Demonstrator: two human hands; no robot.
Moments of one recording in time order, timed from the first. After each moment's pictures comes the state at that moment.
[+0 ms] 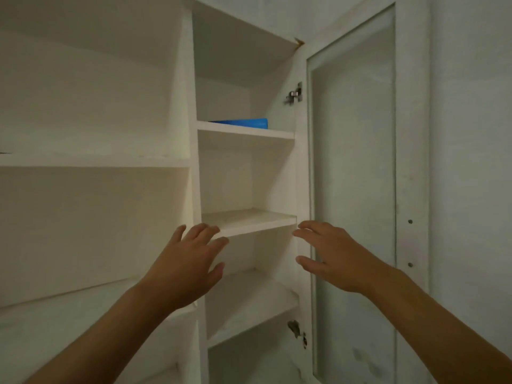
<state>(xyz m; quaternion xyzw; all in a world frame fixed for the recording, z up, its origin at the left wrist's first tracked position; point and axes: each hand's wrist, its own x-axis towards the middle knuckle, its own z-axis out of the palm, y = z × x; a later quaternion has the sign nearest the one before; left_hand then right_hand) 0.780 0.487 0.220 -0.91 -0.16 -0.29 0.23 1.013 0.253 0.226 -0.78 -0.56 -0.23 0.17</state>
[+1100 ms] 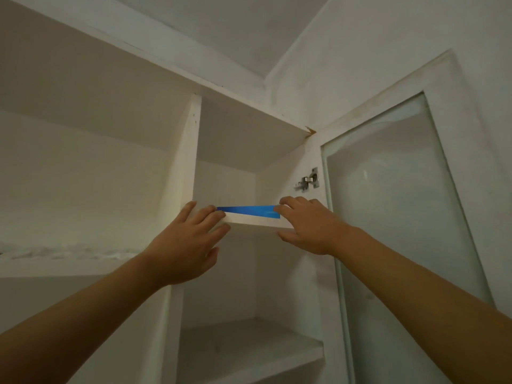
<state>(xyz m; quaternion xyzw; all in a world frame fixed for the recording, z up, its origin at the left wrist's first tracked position) 0.905 0.634 0.435 -0.79 -0.10 -0.41 0.44 1.137 0.434 0.480 -0.68 -0.52 -0.51 0.06</state>
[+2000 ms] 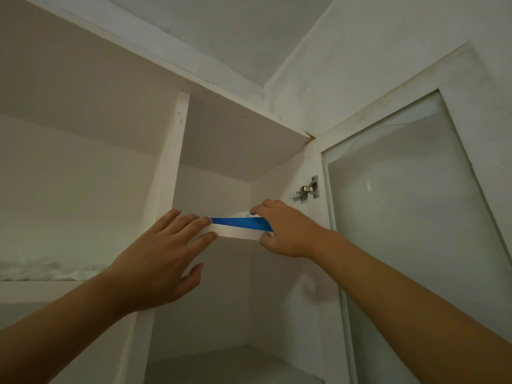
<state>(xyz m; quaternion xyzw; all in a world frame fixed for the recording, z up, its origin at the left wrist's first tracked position) 0.923 0.659 0.438 -0.78 -0.08 -0.45 0.43 1.164 0.491 0.512 -0.64 -0.61 -0.44 0.16</state>
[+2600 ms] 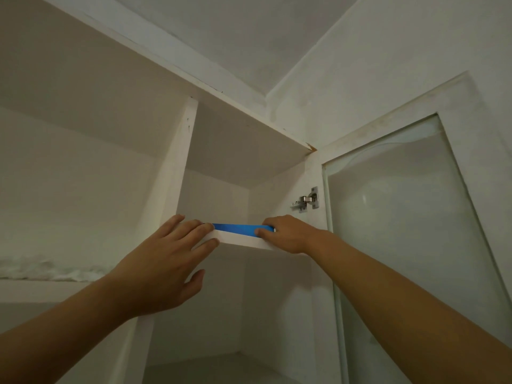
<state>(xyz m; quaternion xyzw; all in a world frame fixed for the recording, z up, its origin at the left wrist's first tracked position) 0.922 0.657 0.437 -0.77 -0.08 -0.46 0.43 1.193 0.510 0.539 -0.75 -0.55 -0.33 0.17</state>
